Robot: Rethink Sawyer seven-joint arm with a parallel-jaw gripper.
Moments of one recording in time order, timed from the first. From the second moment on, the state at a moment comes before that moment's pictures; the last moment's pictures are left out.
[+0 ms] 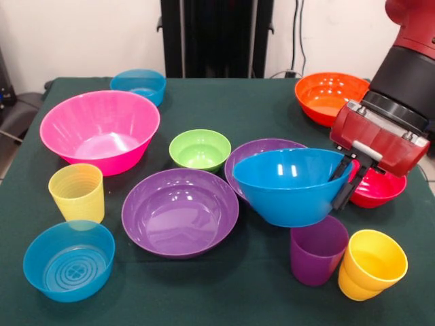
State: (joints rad) arm 0.43 -0.06 -0.82 1.05 0.45 0.47 2.44
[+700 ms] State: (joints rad) arm 0.45 -0.05 -0.83 1.04 0.46 0.47 2.44
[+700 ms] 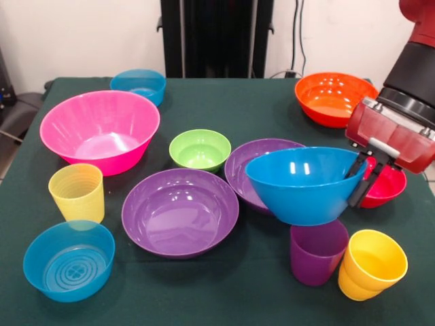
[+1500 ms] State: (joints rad) arm 0.46 -0.02 -0.84 1.04 0.52 0.41 2.44
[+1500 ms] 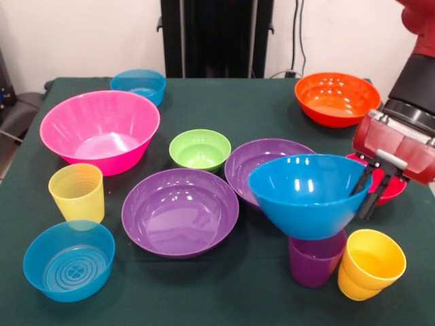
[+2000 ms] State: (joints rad) arm 0.47 0.03 -0.86 1.03 0.55 0.33 2.44
